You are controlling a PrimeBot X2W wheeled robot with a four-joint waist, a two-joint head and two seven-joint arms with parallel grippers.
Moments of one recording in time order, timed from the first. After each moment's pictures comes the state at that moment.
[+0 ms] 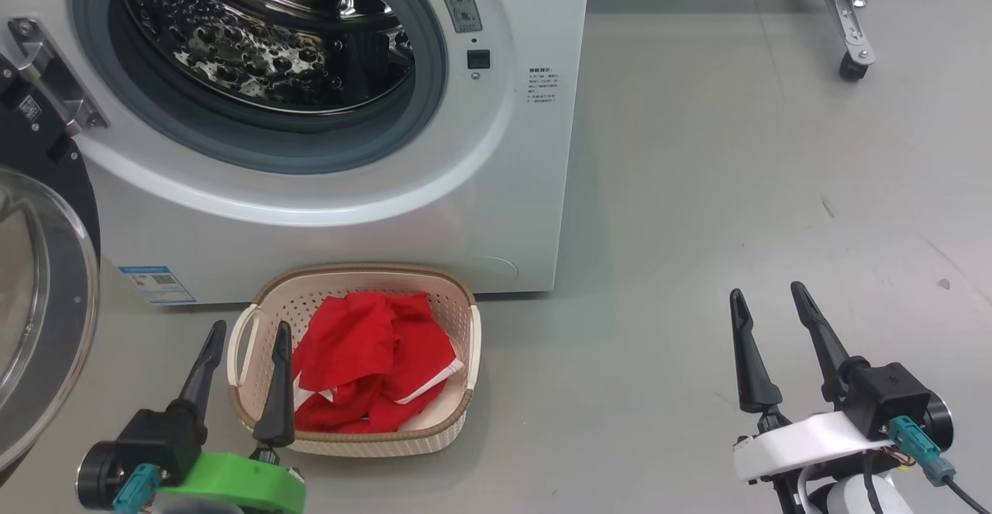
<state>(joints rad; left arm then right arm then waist) 0.00 0.04 -0.09 0.13 -0.31 -0.12 -0.25 0.04 -0.05 0.15 0.06 0.24 0.05 -0.25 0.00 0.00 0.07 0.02</state>
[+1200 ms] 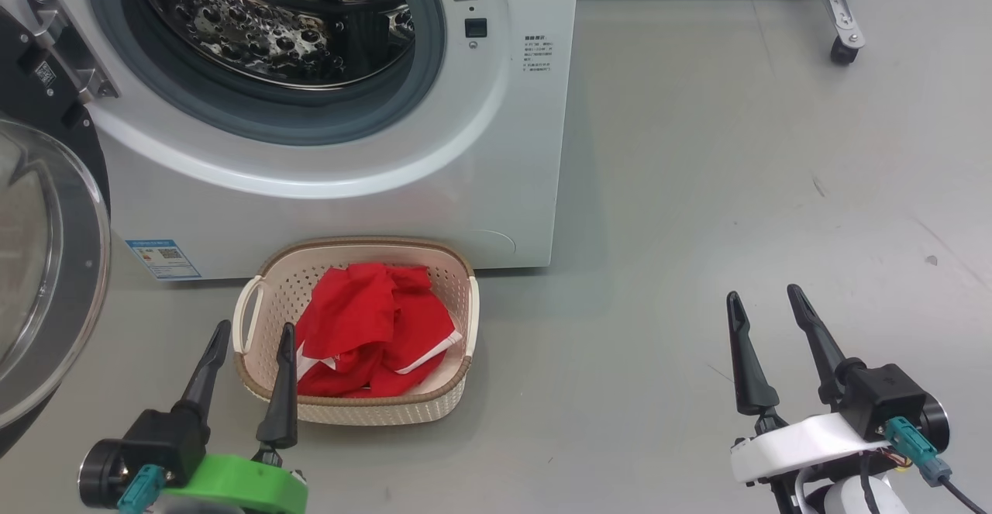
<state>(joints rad) 0.00 0.04 -0.10 0.13 -0.28 -0.12 -0.25 0.04 -0.05 0.15 0.07 0.24 0.05 -0.25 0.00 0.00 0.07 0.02</state>
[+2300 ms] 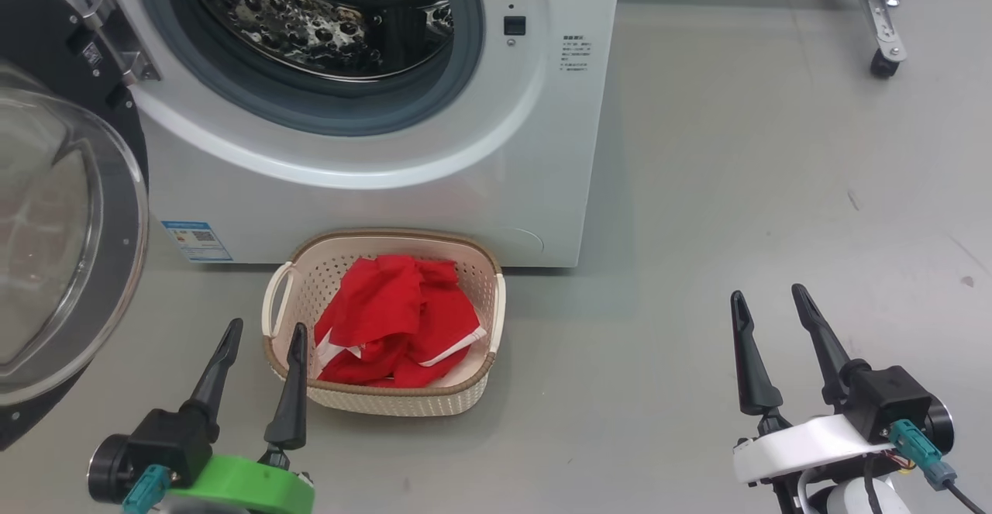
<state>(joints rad) 0.00 0.04 -0.11 0.12 -0.29 -0.12 -0.25 0.05 -0.05 0.14 0.06 0.24 0.07 -0.25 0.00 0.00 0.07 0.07</state>
